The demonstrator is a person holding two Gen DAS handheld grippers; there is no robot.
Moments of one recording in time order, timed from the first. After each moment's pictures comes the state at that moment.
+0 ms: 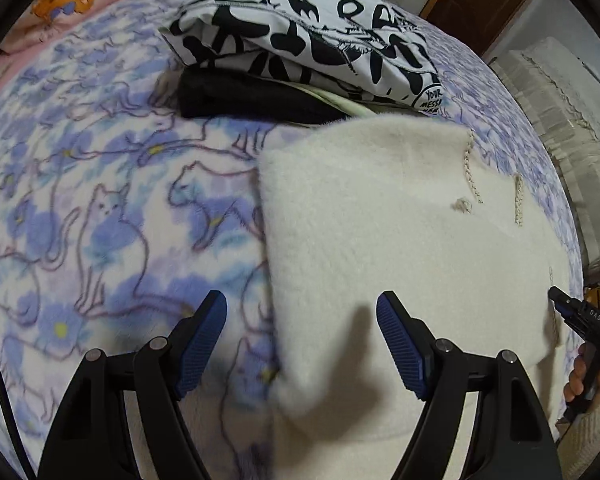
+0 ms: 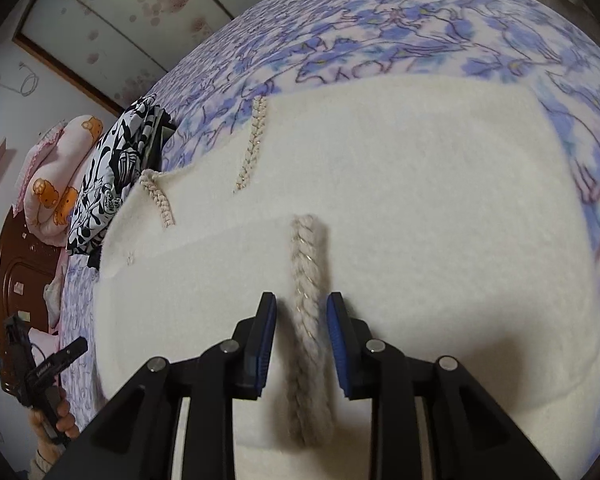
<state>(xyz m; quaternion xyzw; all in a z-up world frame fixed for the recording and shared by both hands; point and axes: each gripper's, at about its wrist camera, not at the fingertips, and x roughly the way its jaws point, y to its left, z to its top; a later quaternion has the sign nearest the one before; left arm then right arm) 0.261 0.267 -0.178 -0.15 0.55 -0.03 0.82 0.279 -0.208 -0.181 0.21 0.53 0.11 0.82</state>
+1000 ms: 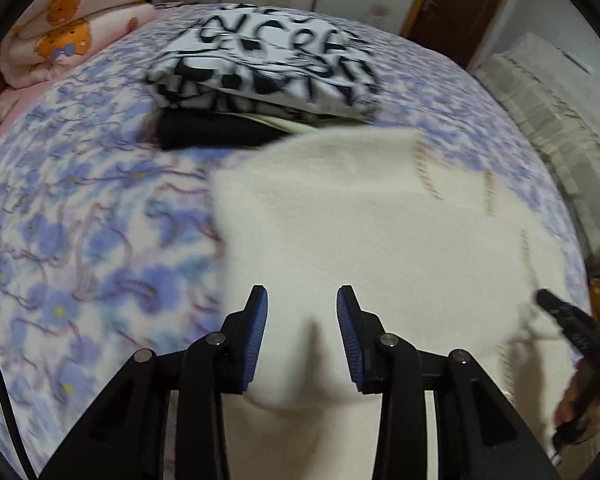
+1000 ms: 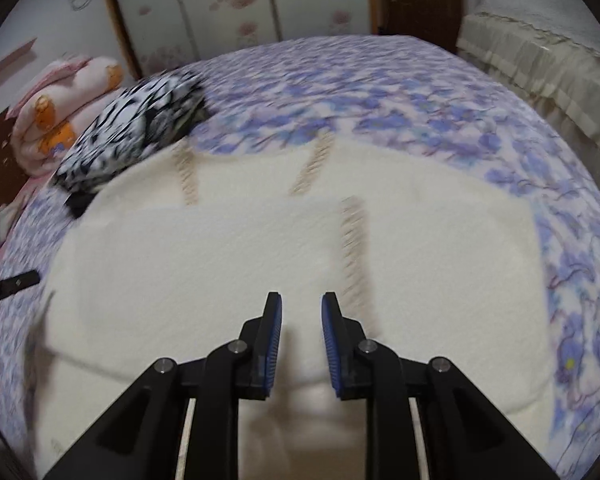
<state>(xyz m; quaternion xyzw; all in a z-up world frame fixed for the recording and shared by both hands) 0.221 0.200 -0.147 -0.11 0.49 -0.02 0.87 0.226 -0.122 -0.147 0.02 0.47 0.12 0.88</state>
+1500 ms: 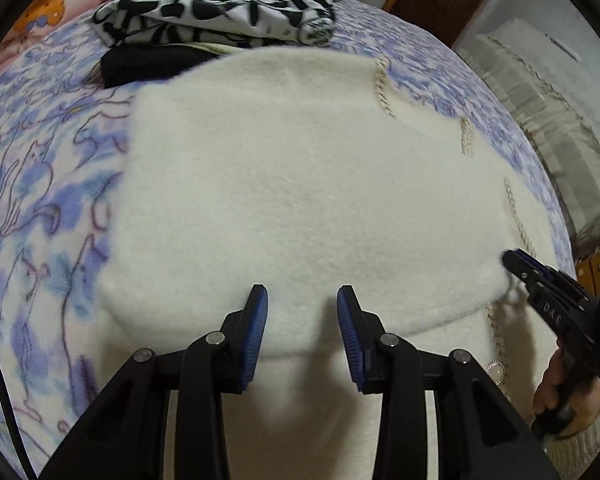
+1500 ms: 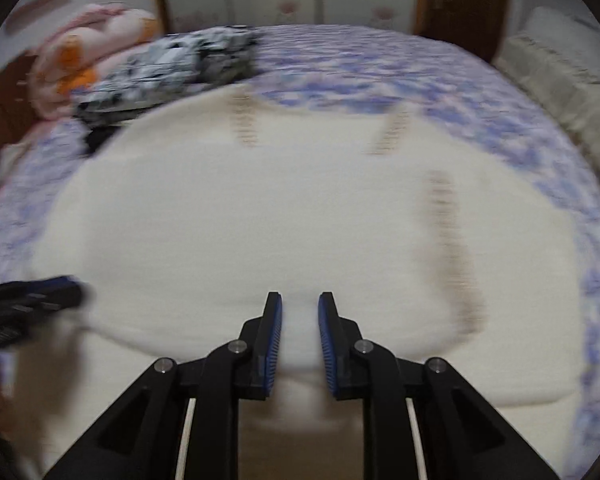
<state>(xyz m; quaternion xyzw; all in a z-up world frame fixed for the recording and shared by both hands) 0.209 0.165 -0.197 -0.14 0.52 -0.06 0.84 0.229 -0.119 -0.178 -0.06 0.46 0.05 0.88</state>
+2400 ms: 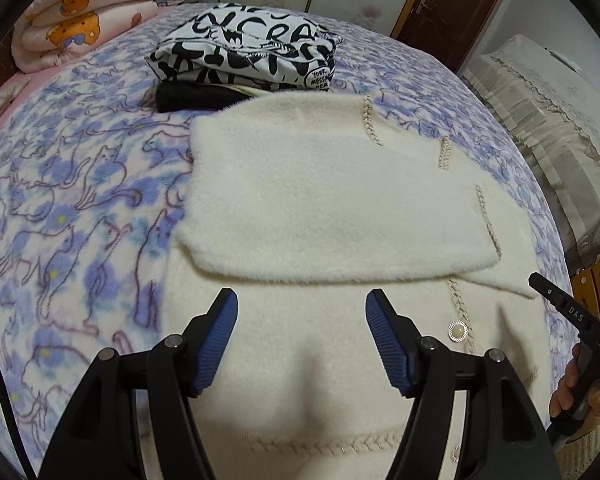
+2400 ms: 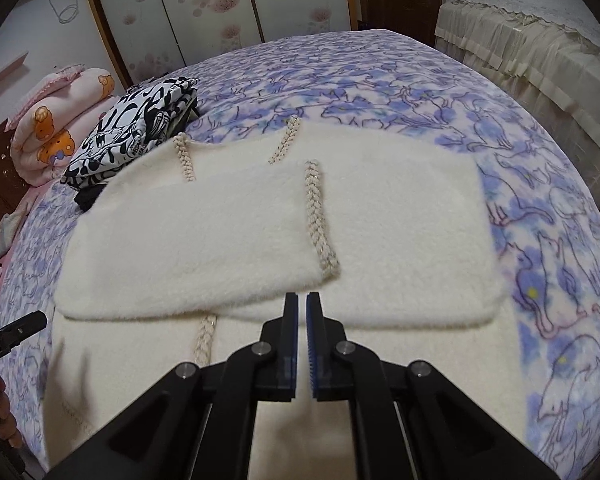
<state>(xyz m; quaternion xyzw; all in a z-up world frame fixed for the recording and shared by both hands) 0.127 0.159 -0.129 -0.12 0.48 -0.02 0.87 0.156 -0.187 -0.128 0.05 0.46 0.07 0.88</state>
